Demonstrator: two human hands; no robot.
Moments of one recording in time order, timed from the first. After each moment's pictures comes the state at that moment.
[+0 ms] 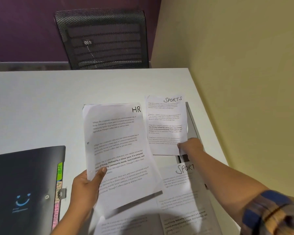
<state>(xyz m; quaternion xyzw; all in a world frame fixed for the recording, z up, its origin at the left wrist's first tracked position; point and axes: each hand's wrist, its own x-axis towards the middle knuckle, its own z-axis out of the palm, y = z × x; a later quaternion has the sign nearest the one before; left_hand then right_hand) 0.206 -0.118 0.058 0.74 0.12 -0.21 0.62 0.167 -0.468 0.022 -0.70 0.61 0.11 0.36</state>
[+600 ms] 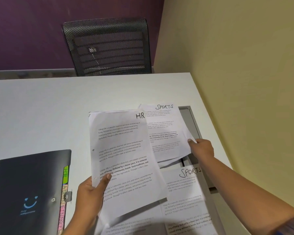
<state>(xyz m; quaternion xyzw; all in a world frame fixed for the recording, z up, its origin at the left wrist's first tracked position) 0.197 -0.115 0.063 0.73 0.10 -0.21 0.64 0.148 -0.472 0.038 -0.72 0.57 0.00 0.39</state>
